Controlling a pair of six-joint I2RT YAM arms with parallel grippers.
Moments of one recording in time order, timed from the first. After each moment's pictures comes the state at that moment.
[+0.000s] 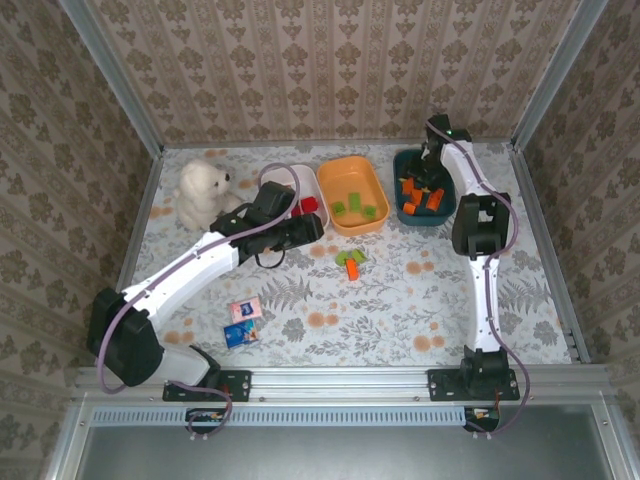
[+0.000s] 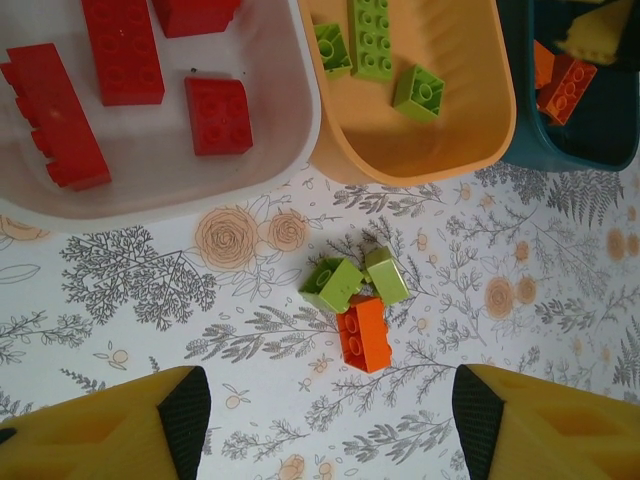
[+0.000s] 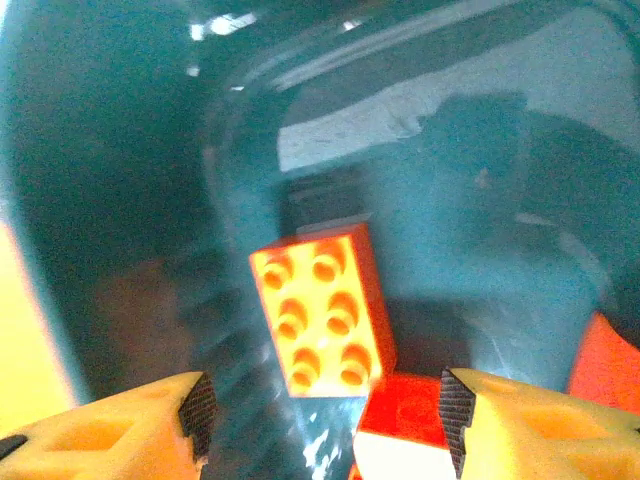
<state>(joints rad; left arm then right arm) -0.69 1.38 1.13 -0.59 0.08 -0.77 0.02 2.47 2.34 -1.08 -0.20 0.43</state>
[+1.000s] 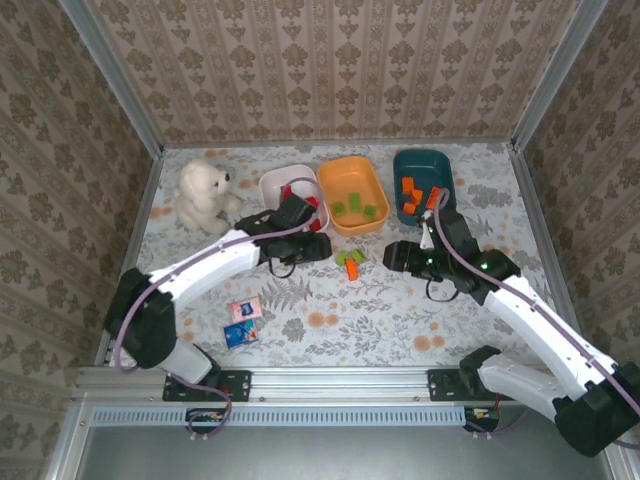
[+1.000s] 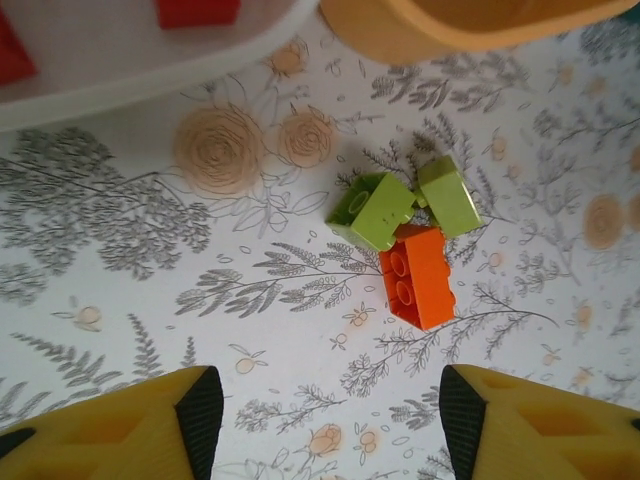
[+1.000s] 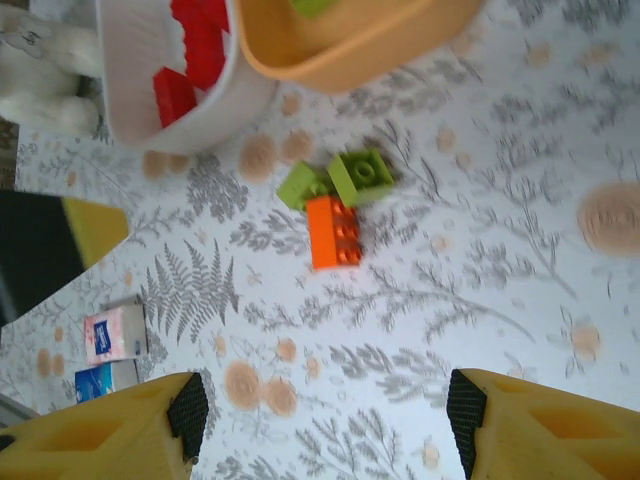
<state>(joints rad) -0.79 1.62 1.20 -0.65 0.07 -0.75 0.44 0.95 0.84 -0.72 -0.18 0.67</state>
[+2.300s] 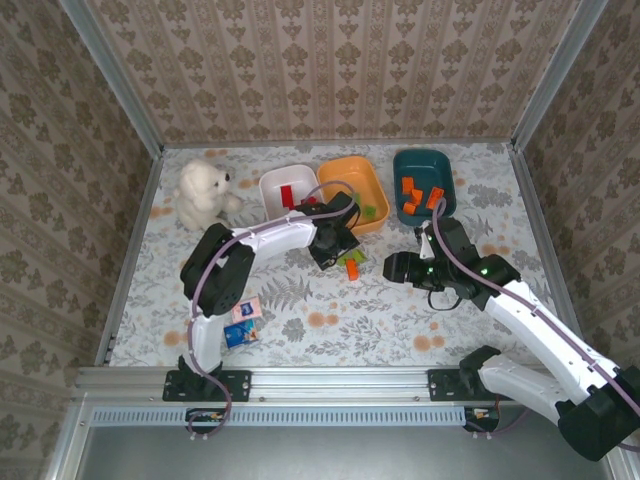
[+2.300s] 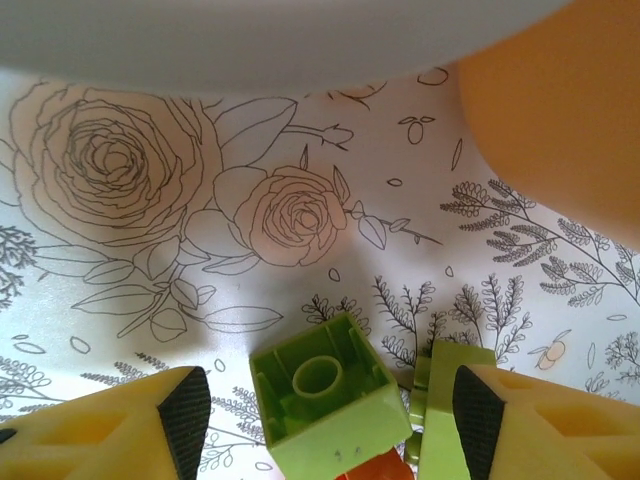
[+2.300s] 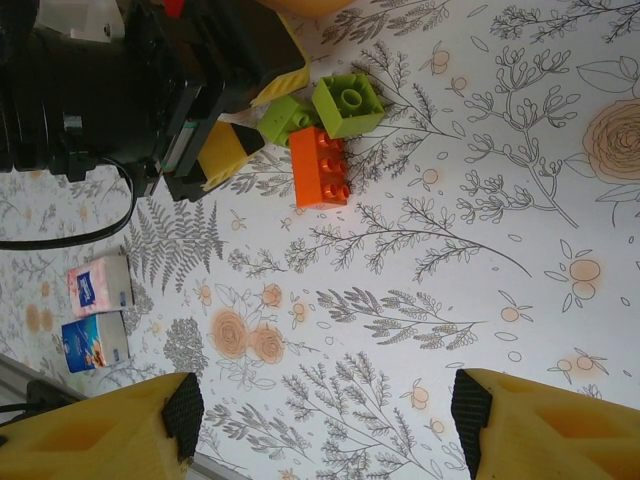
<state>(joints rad) -0.83 2.02 1.46 -0.66 0.03 -1.34 0.47 0.96 0.82 -0.75 -0.22 0.65</state>
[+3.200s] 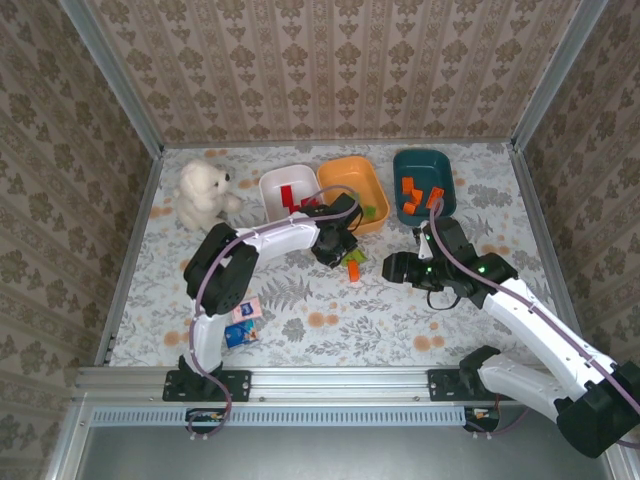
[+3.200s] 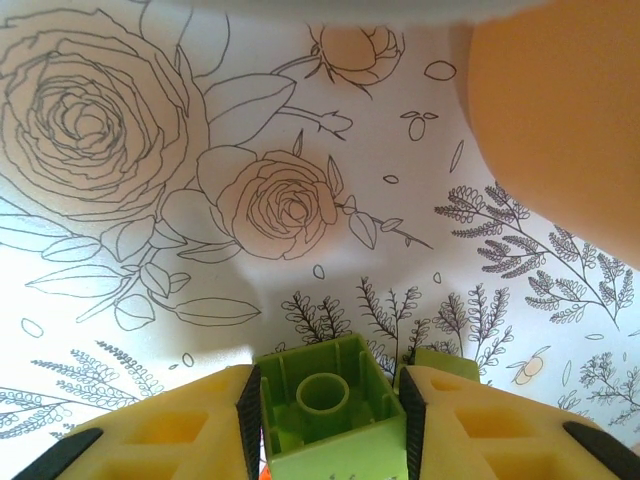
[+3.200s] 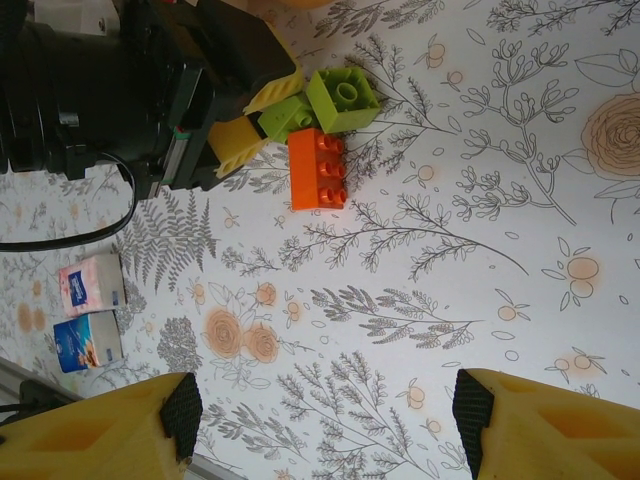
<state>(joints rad) -0.84 2.03 1.46 -0.63 0.03 -1.43 0.47 0.98 0.82 -0.75 -0.22 0.65</state>
